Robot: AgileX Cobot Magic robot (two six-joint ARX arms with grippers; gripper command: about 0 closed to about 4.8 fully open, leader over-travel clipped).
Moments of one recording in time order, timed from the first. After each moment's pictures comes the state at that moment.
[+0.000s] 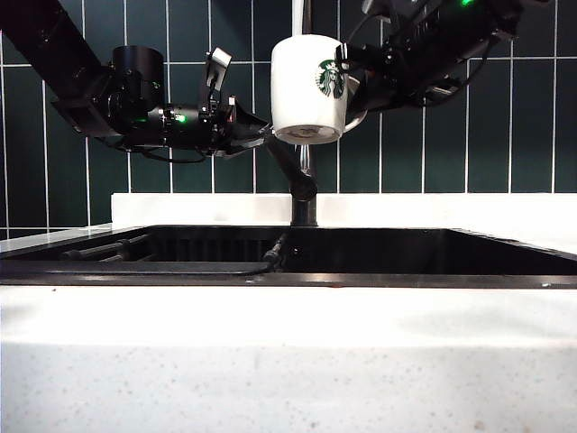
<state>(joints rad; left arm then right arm) -0.22 2.22 1.69 0.59 1.04 -0.15 0.35 1.63 1.15 0.27 -0.13 0.03</state>
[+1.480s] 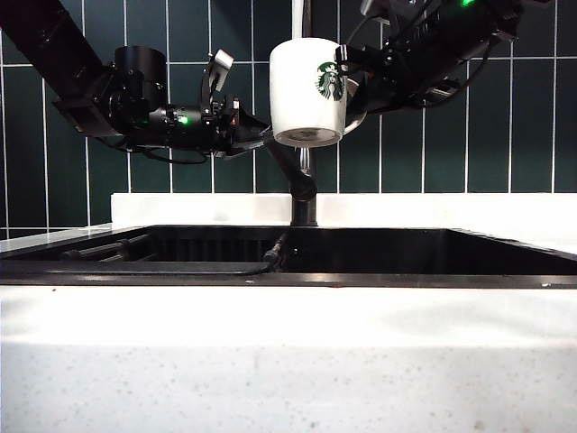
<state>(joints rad) -0.22 2.22 1.69 0.58 0.98 -0.12 0.35 1.63 1.15 0.26 -0.14 0.03</state>
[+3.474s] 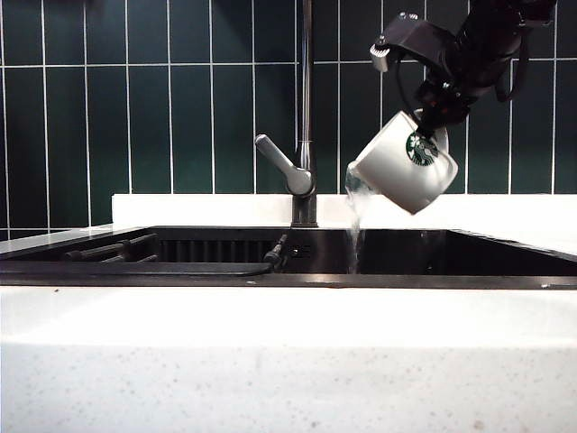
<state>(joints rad) -0.17 0.98 0.89 -0.17 0.30 0.07 0.28 1.59 1.16 0.08 0.17 -0.84</state>
